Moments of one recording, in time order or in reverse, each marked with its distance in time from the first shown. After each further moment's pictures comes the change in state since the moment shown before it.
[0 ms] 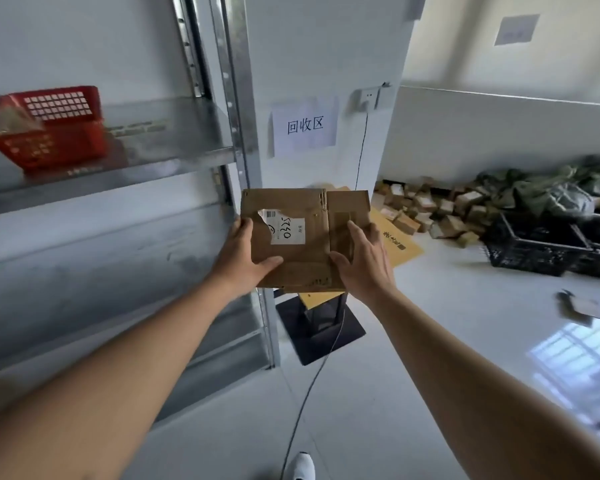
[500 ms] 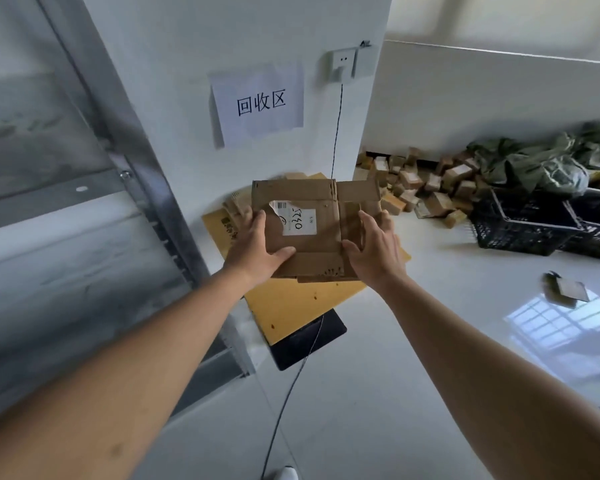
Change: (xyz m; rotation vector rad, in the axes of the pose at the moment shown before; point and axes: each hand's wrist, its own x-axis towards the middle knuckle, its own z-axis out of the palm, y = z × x) left_hand 0.207 0.048 0.146 0.009 -0.136 -0.030; right_hand 0.204 0.117 0.003 -0.063 -0.018 0.159
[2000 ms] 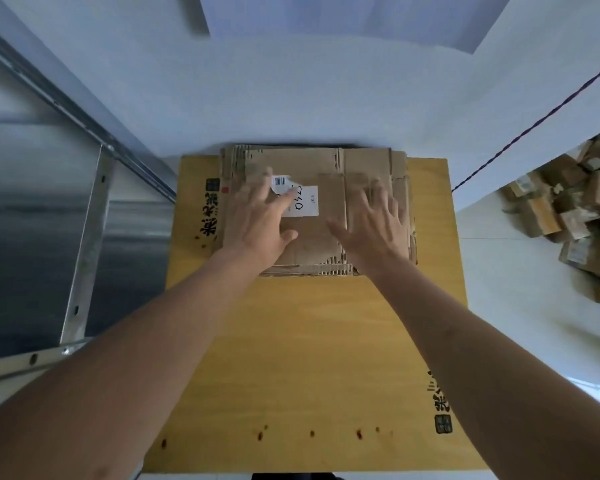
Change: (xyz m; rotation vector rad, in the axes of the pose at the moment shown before) left_hand 0.377 -0.137 0.181 0.382 -0.032 -0.422; right_hand 0.460 0.010 0.294 -0.372 -0.491 -0.552
